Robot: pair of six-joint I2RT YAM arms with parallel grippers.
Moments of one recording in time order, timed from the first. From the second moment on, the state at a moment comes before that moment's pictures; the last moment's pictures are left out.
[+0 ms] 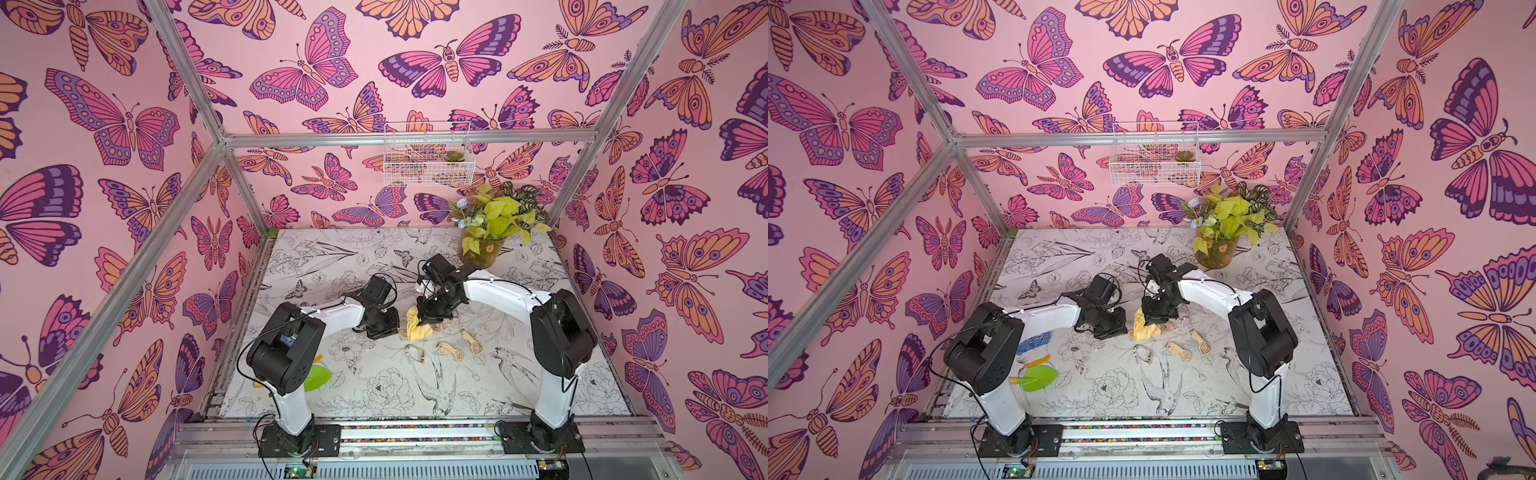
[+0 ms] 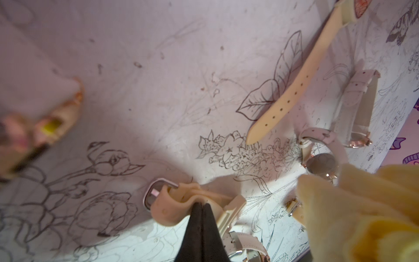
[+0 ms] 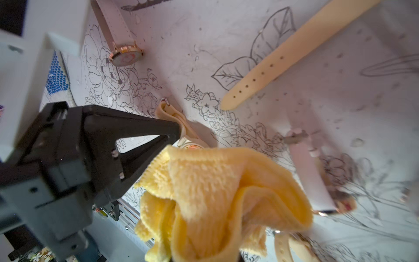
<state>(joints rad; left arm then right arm) -0.56 1.78 1.00 -0.39 0.35 -0.77 0.64 1.92 1.41 -0.80 -0.44 0.48</state>
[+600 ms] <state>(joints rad) -0.56 1.78 1.00 -0.38 0.35 -0.79 0.70 2.02 1.38 -0.63 -0.51 0.52</state>
